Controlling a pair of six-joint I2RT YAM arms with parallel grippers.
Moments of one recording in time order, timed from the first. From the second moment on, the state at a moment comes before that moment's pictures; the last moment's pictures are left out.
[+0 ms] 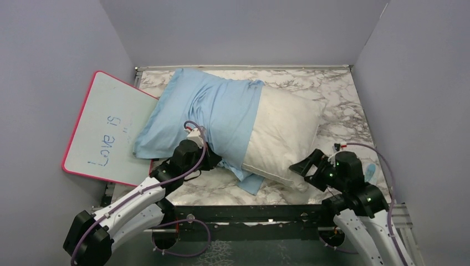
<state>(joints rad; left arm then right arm) -0.66 0.81 0.37 -0.06 0.05 -0.65 0.35 0.30 0.59 -0.92 -0.15 0.94</state>
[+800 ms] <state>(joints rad) -0.66 0.59 0.50 -0.40 -0.20 -0.70 0.36 0.64 0.85 -0.88 0.26 0.86</state>
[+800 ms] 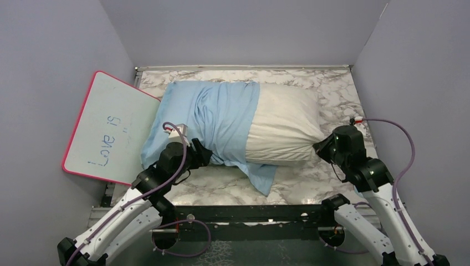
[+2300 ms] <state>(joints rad) -0.65 0.74 0.60 -0.54 -0.51 -0.72 0.36 0.66 0.80 -0.80 0.10 0.75</state>
